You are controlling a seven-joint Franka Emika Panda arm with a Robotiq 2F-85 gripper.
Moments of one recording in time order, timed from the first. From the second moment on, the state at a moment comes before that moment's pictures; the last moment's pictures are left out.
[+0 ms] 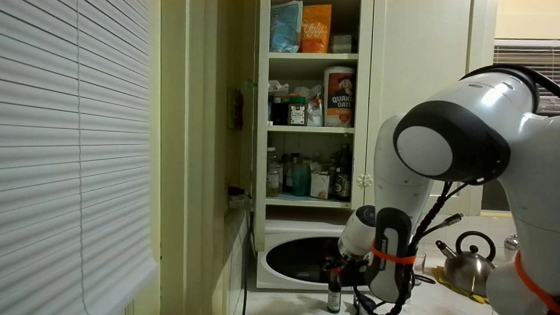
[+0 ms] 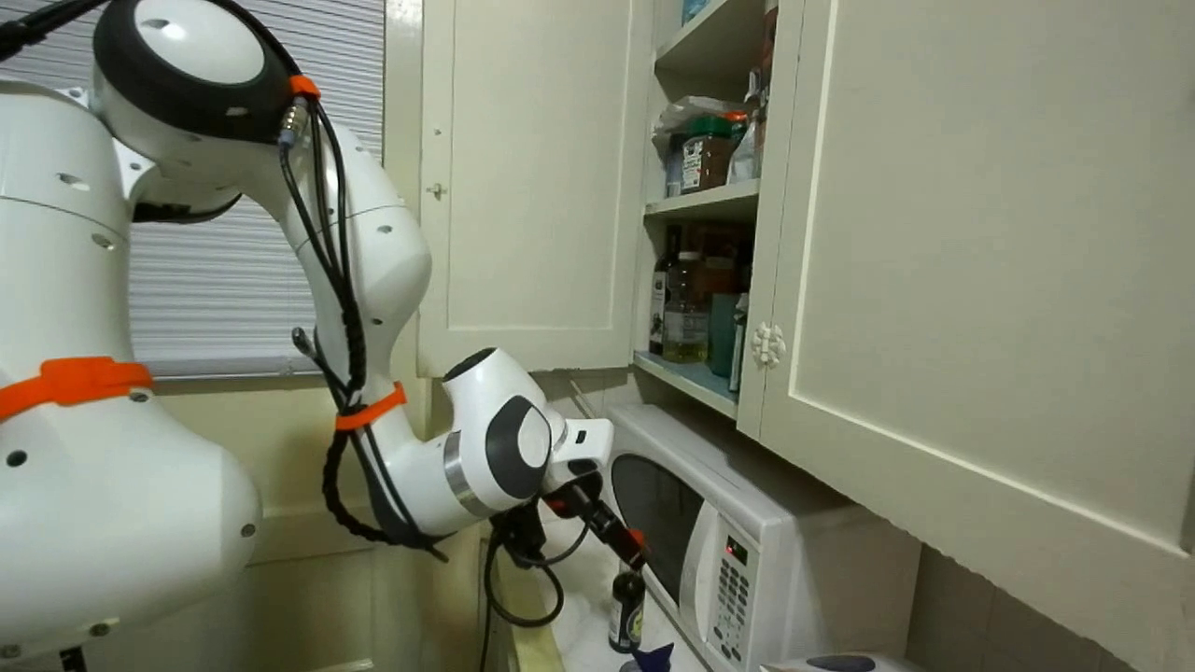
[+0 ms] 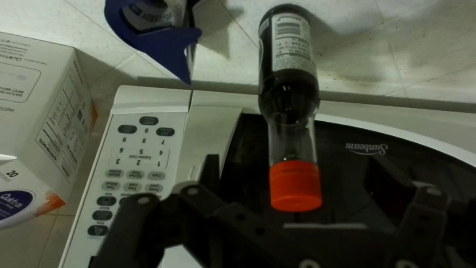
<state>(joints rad) -1.73 -0.46 1.74 -2.70 -0.45 3.46 0.93</state>
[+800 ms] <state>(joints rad) -1.73 -0.45 1.74 -2.69 -0.43 3.47 0.93</state>
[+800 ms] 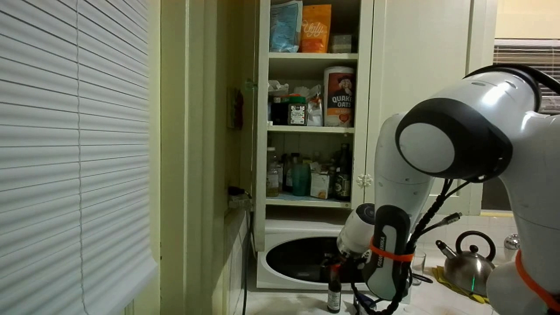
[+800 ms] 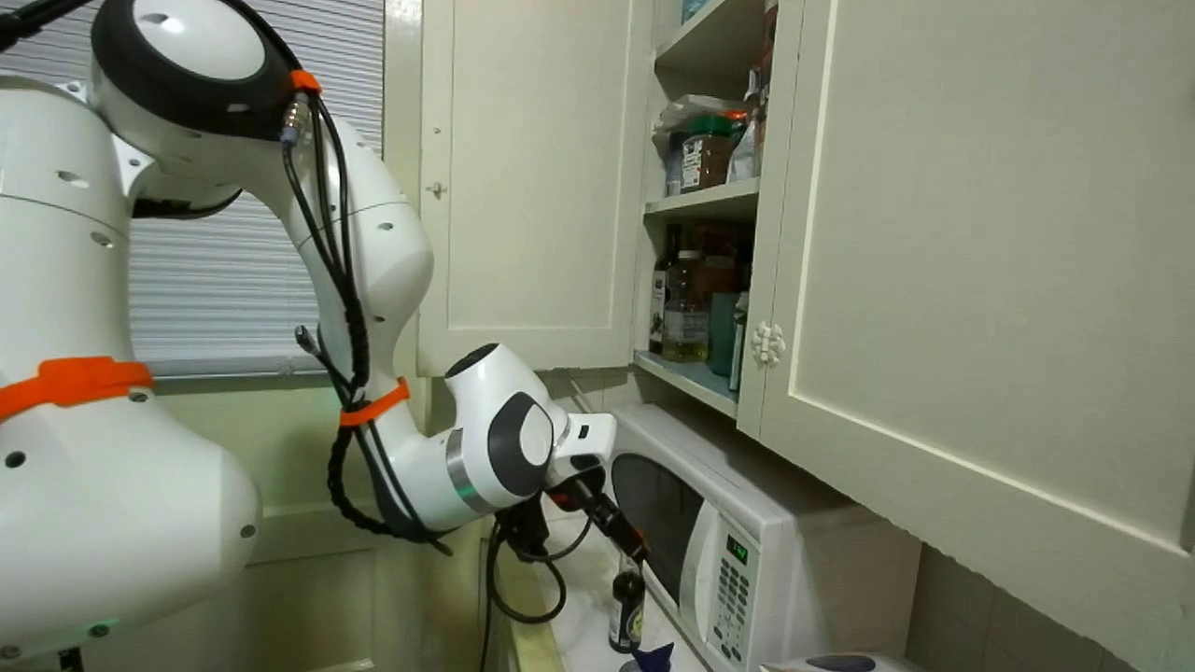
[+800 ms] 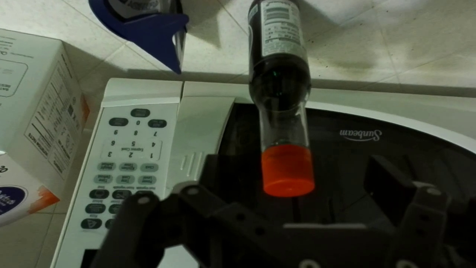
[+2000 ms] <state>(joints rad) -1.79 -0.51 1.93 -2.67 0.00 3.48 0.72</state>
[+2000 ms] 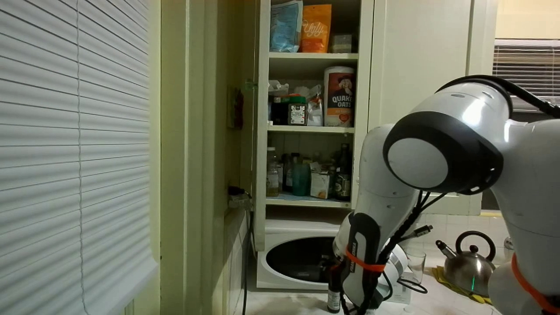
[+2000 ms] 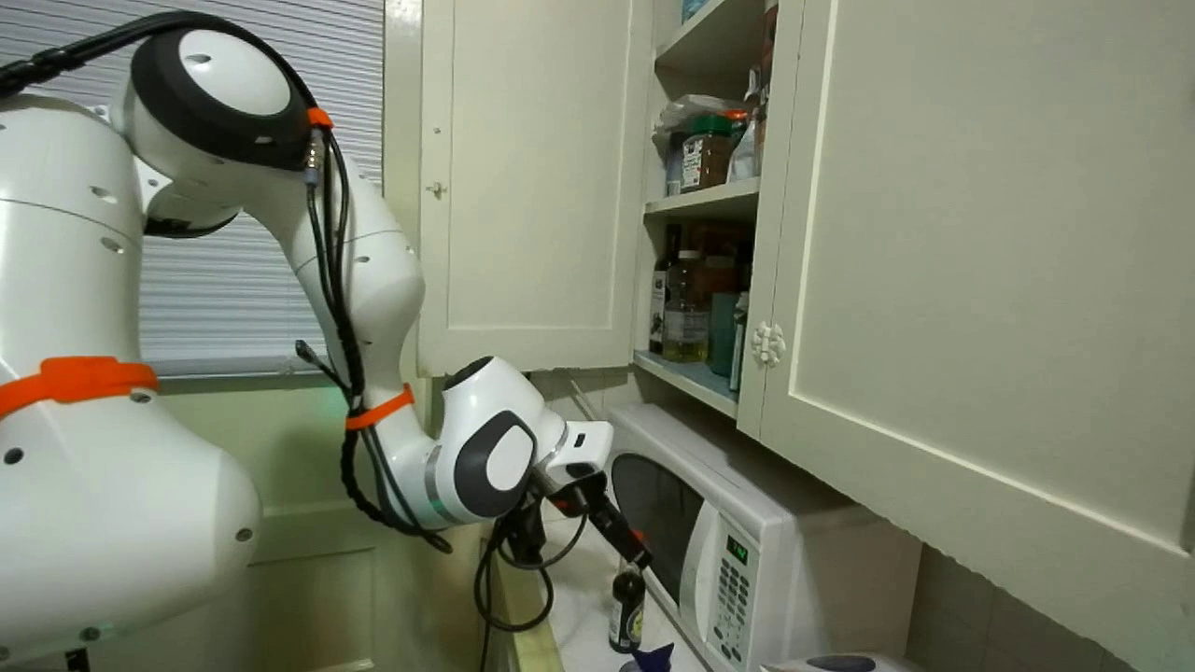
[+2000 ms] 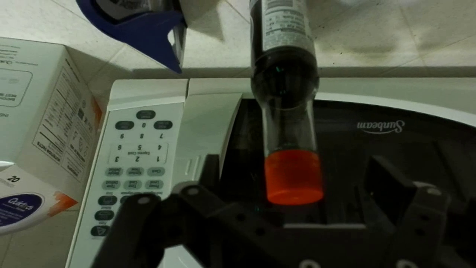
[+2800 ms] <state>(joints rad) -1.81 -0.52 1.96 -2.67 0.06 3.44 0.71</state>
